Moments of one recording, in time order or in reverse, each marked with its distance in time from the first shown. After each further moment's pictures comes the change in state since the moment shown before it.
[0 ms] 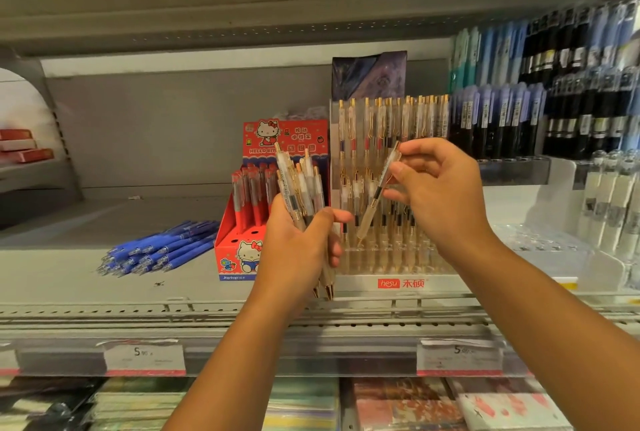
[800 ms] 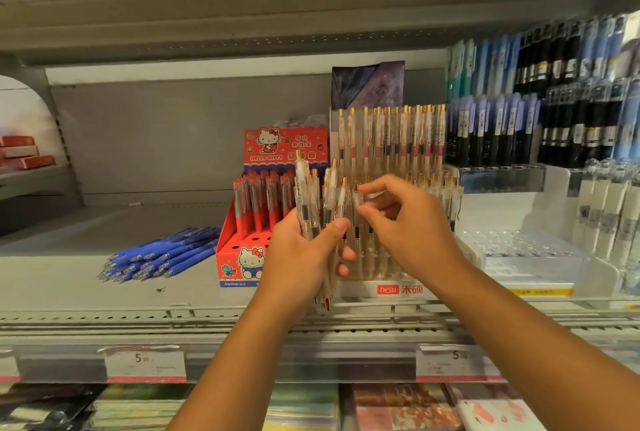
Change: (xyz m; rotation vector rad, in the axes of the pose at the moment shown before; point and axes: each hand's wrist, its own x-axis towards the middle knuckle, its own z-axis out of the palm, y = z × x) left_hand -0.004 0.003 0.000 -0.053 -0.090 -0.017; right_hand -0.018 0.017 0.010 -0.468 -0.204 -0.176
